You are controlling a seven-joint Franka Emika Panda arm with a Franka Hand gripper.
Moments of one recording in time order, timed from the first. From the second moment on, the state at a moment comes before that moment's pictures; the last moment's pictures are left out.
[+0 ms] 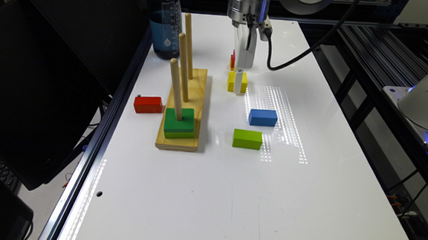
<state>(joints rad) -0.31 0.35 0.15 -2.37 -0.08 2.70 0.69</state>
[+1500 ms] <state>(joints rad) -0.31 0.15 0.17 -2.38 -0.06 2.53 0.69</state>
